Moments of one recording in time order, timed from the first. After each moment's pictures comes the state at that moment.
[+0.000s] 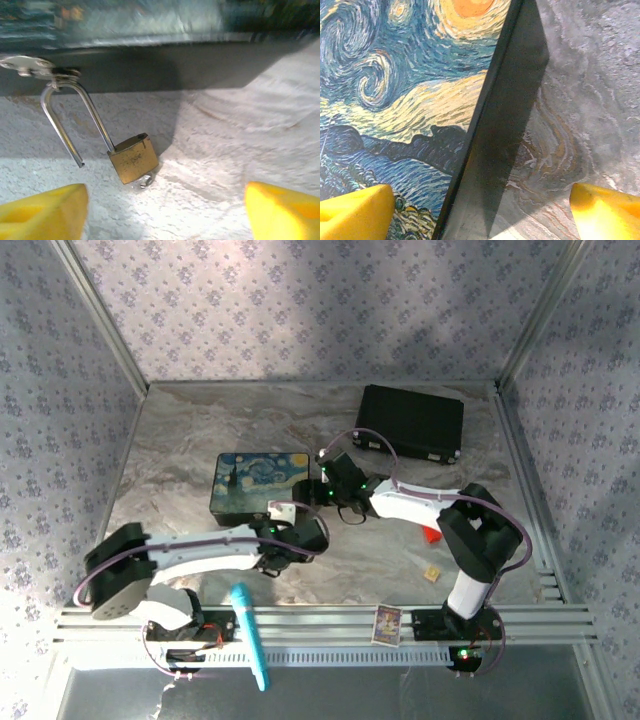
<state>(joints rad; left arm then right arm) -1.18 1.39 0.86 -0.79 -0.53 -1.09 0.78 1.73 1.04 -0.12 -0.07 0.57</state>
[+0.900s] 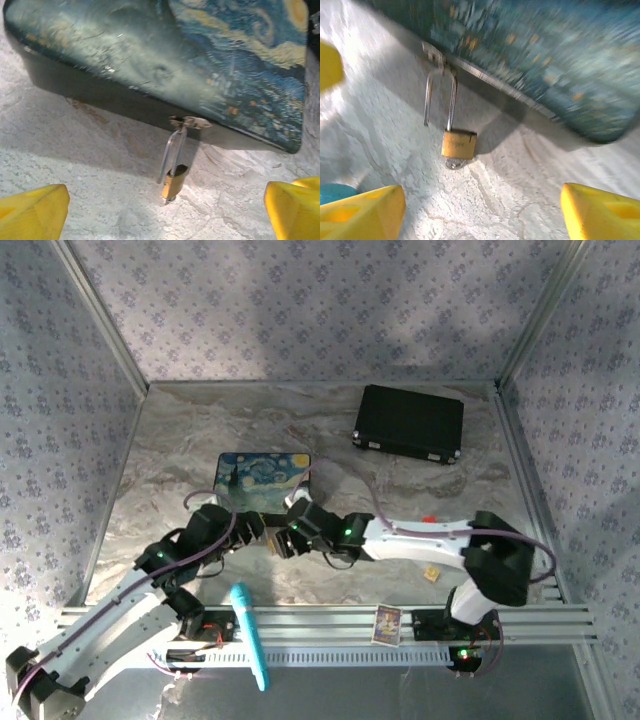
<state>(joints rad) -0.67 0.63 0.48 -0.67 -0.16 -0.99 1.17 1.63 1.01 -0.23 0.17 0.56</state>
